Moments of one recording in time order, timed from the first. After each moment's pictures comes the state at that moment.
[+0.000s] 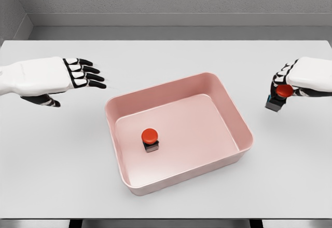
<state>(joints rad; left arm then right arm) -0.98 1.24 -1.10 -1.76 -0.24 -0.61 -0.22 -0.70 -1.22 0.76 -1.62 0.21 -0.61 0.39</state>
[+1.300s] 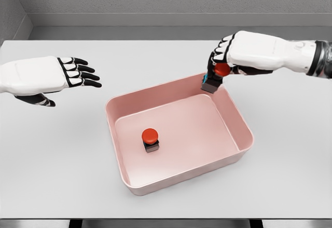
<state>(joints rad) -0.98 1.26 -1.10 -1.76 -0.24 -0.61 -0.22 -0.85 -0.91 0.79 -1.66 0.17 -0.61 0.39</state>
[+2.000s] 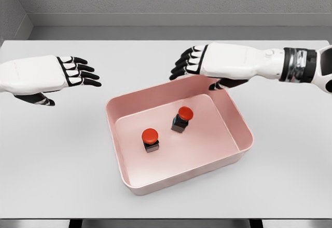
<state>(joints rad) -0.98 1.26 -1.10 -1.76 -0.24 -0.61 -0.22 -0.92 -0.83 0.90 -1.66 0.17 -0.61 0.40</state>
